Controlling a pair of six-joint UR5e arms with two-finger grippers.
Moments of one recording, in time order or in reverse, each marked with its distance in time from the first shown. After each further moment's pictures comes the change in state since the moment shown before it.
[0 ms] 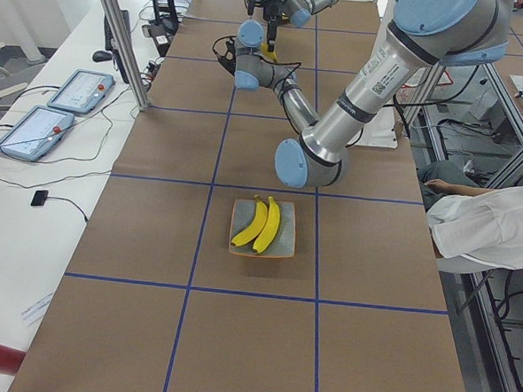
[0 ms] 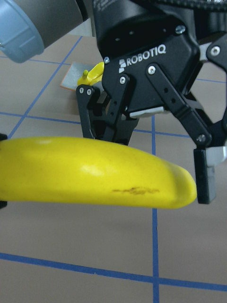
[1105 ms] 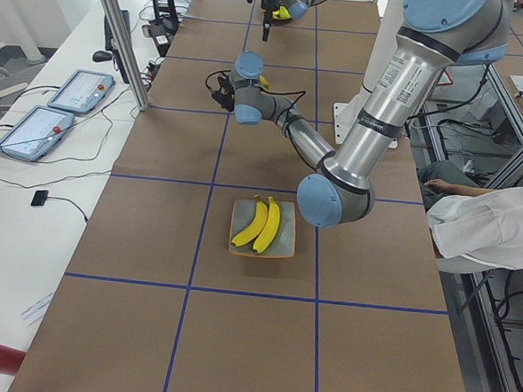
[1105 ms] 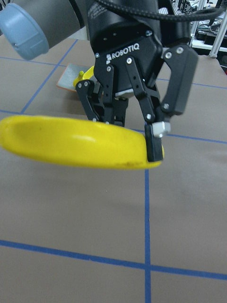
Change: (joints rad) left arm -0.116 0.347 -0.203 0.088 -0.025 0.088; right arm 0.121 -0.214 0.043 0.097 -0.003 0.002
